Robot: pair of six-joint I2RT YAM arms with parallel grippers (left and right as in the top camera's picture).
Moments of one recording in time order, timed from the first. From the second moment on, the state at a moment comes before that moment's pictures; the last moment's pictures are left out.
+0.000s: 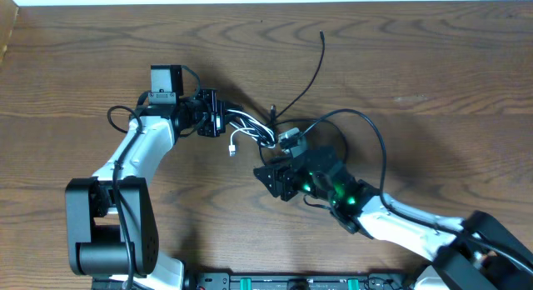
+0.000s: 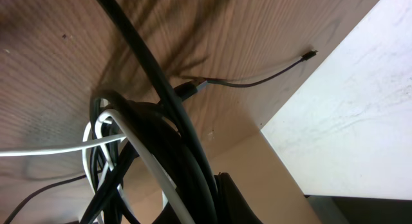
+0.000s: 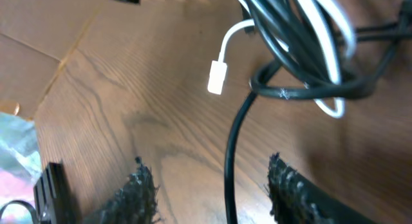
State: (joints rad) left arm -0.01 1.71 1.02 -0.31 0.79 -1.60; right arm 0.80 1.55 0.55 0.50 -0.29 0.56
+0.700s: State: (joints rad) left arm -0.01 1.71 1.02 -0.31 0.79 -1.60; right arm 0.81 1.57 0.55 0.54 -0.36 0.70
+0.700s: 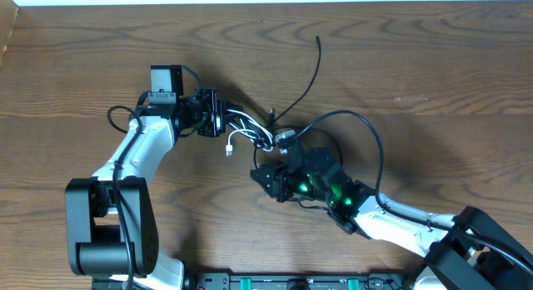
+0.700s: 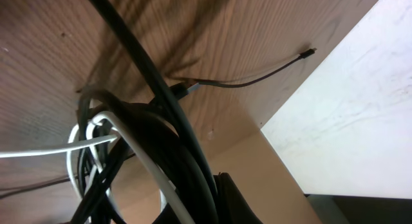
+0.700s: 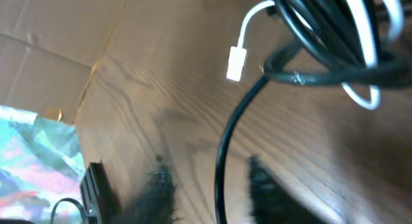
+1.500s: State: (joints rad) left arm -0.01 1.71 1.02 -0.31 0.79 -1.60; right arm 0.89 1.66 0.55 0.66 -0.22 0.84
